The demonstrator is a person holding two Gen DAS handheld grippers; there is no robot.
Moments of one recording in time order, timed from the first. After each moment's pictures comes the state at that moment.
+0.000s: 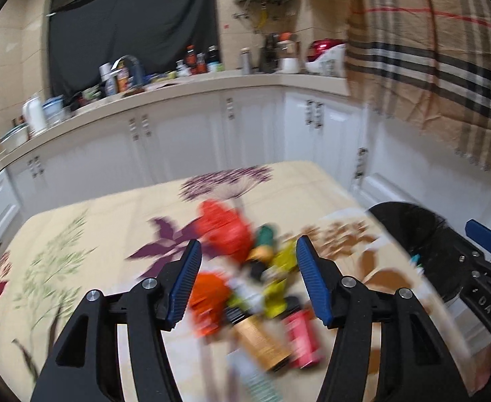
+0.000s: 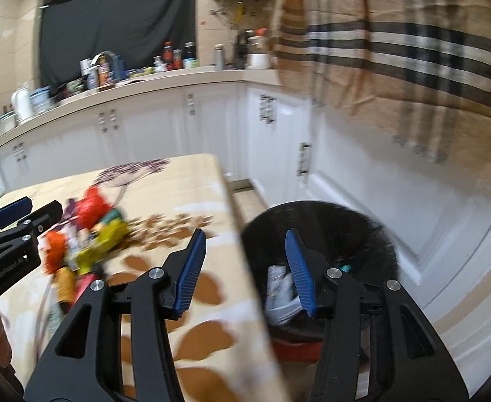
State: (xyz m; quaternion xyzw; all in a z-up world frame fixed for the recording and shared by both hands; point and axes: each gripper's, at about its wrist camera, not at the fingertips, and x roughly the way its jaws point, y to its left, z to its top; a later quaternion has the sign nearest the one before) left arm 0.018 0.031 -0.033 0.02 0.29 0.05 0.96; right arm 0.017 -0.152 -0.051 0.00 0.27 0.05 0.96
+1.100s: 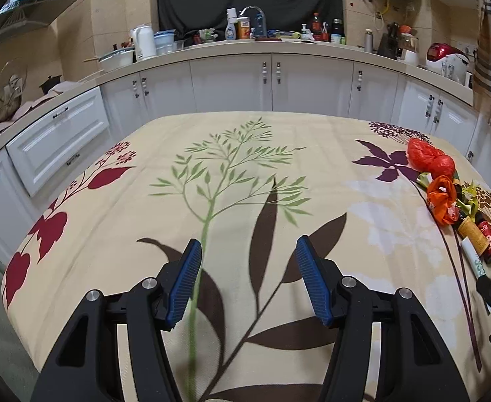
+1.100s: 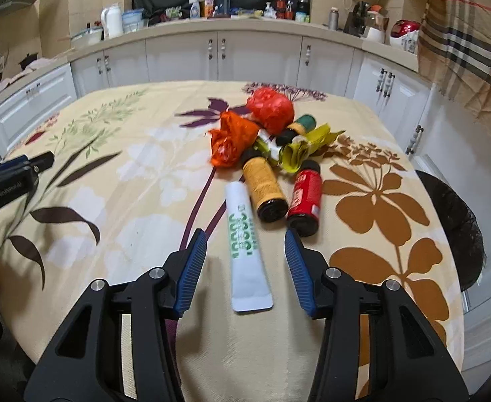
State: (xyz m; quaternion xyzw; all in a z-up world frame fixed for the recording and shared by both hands) left arm -0.102 0.213 -0.076 -0.06 0.34 0.23 0.91; right arm -0.054 0.006 -0.100 -0.10 0.36 0.21 0.91
